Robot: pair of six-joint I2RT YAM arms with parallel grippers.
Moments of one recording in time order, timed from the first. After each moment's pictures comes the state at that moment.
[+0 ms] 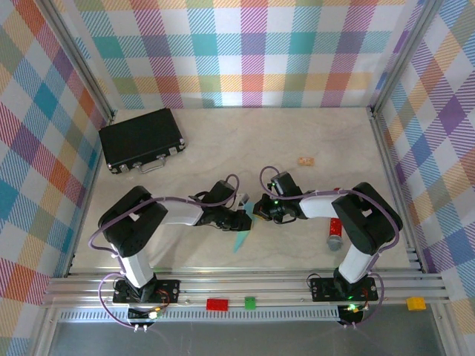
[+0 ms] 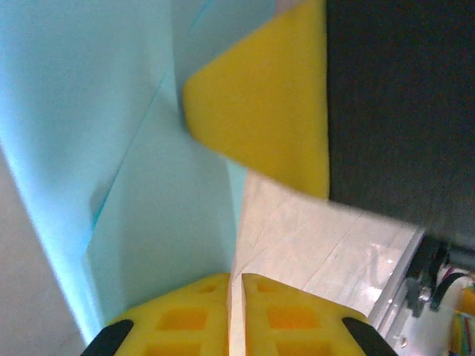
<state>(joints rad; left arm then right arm) -0.75 1.74 0.75 0.02 0.56 -0.63 0.59 1.71 0.70 0.06 -0.47 0.94</state>
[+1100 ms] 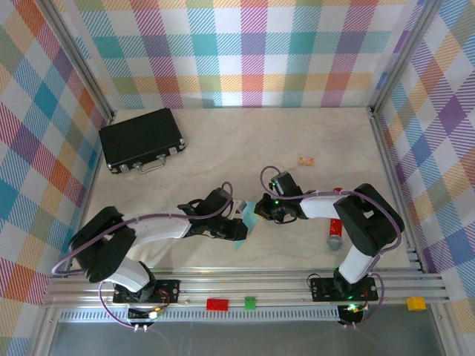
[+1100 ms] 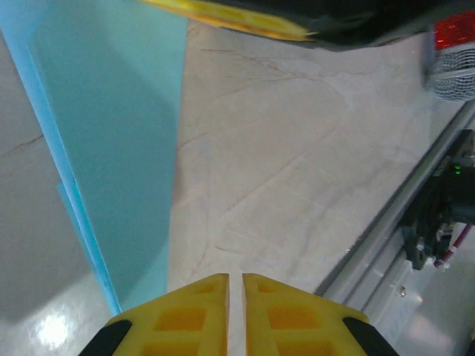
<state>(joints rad) -0.85 1.52 0.69 -0.11 0.45 -0.65 0.60 1.69 0.70 0.04 -0.43 0.94</state>
